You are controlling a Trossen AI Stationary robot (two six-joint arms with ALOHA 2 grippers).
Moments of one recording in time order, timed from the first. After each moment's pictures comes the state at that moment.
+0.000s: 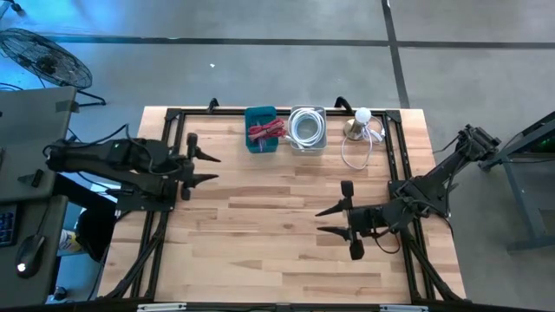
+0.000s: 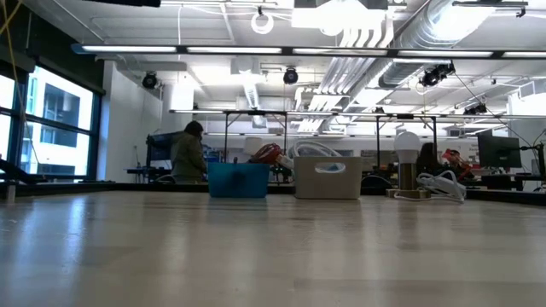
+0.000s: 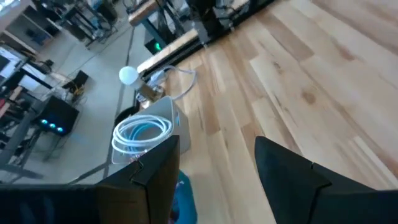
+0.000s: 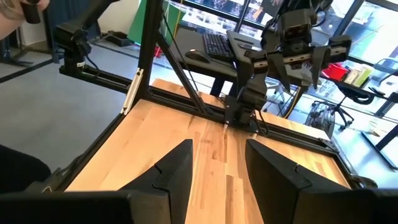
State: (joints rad) left arm -0.15 0.64 0.86 -0.60 -0.25 0.50; right arm 0.63 1.19 0.97 0.01 0.54 -0.13
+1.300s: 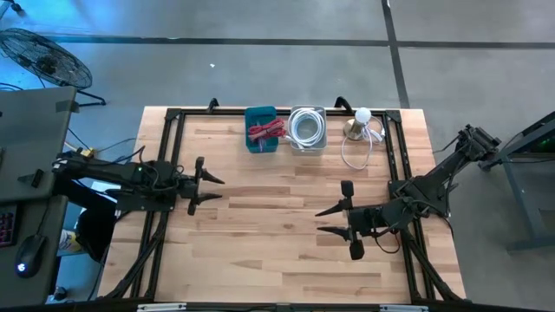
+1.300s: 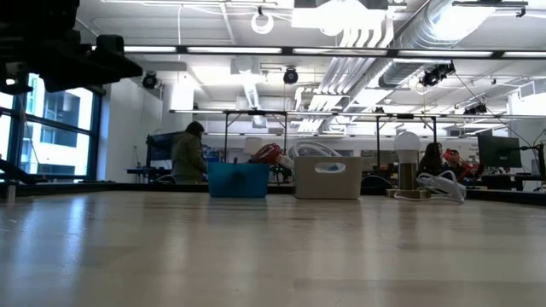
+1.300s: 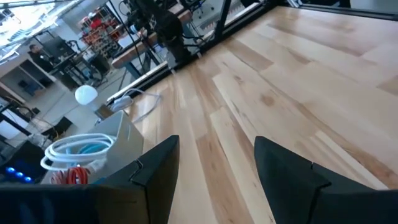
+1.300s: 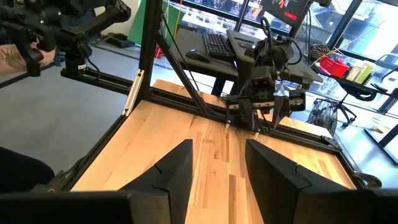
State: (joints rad) left arm -0.15 0.31 0.18 -0.05 -0.08 0.52; right arm 0.63 1.19 0.97 0.01 0.54 -0.11
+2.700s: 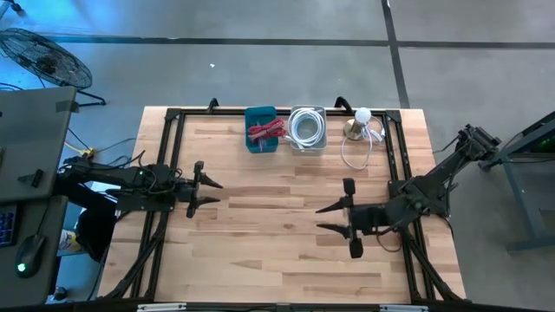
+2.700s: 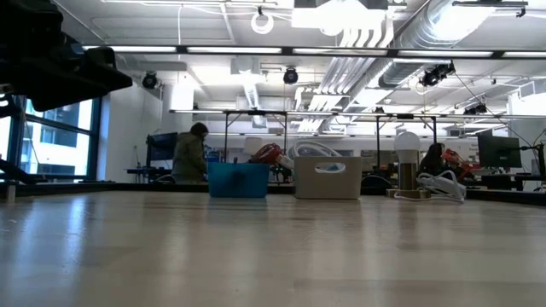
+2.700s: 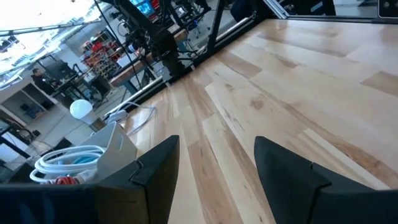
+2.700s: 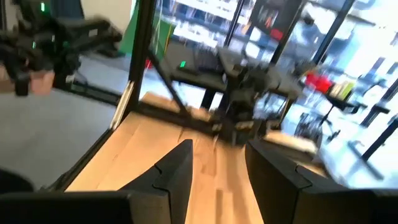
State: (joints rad) left arm -0.15 0.13 0.03 -0.02 -0.03 0.55; right arm 0.63 1.18 0.97 0.07 0.58 -0.18
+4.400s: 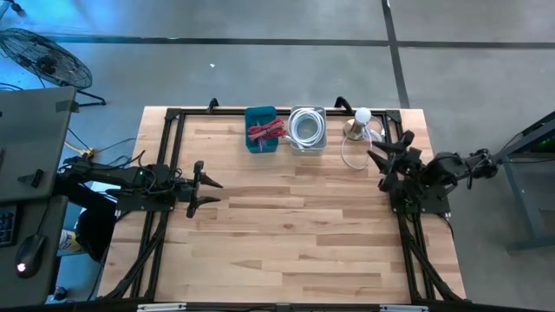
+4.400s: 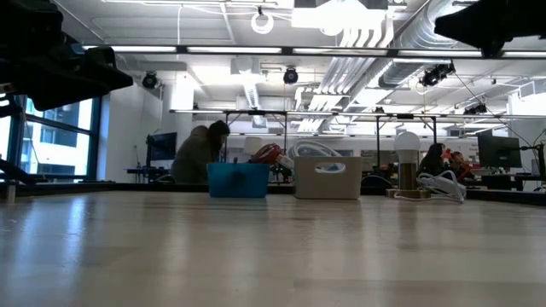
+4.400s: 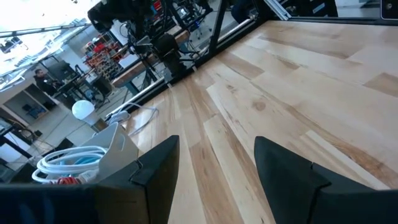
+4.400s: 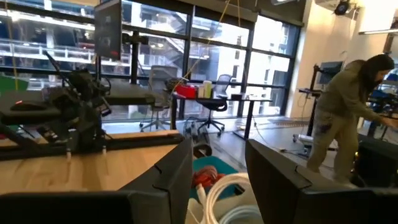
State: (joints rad) left arm -0.15 0.14 0.03 0.00 -0.03 0.55; right arm 0.31 0.07 0.29 -0.01 0.77 -0.23
